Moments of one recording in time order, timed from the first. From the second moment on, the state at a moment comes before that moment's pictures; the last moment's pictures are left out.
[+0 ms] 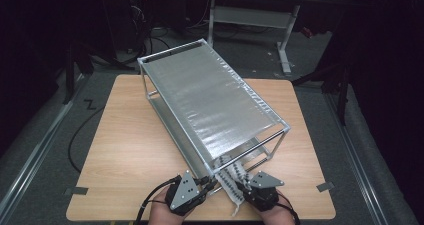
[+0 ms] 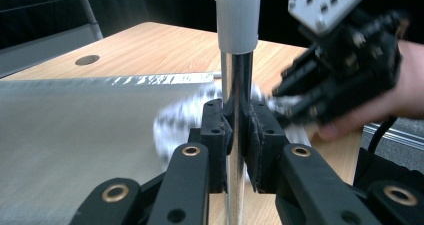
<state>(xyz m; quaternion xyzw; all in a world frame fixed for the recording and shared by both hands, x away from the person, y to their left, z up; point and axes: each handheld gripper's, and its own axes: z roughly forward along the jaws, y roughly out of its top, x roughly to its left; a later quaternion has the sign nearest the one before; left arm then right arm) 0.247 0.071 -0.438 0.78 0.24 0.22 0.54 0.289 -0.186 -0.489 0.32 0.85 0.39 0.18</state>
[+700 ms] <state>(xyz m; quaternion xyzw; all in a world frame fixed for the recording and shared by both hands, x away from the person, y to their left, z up) 0.249 0.070 -0.438 0.78 0.23 0.21 0.54 0.286 -0.170 -0.500 0.32 0.86 0.36 0.17</state>
